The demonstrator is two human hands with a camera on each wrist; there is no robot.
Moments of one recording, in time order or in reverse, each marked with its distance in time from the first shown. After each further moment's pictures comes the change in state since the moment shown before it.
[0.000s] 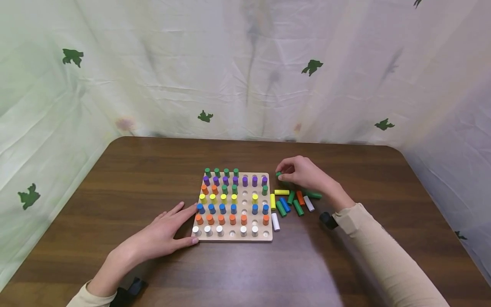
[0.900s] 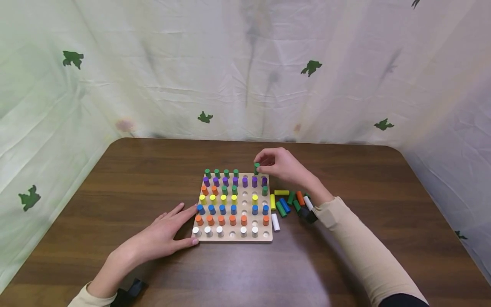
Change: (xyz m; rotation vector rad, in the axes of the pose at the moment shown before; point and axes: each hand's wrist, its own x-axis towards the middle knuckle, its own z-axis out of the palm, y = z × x) left_hand 0.001 0.000 -0.001 -0.004 -0.010 -0.020; right_hand 0.030 -0.040 0.012 0.202 0.064 -0.134
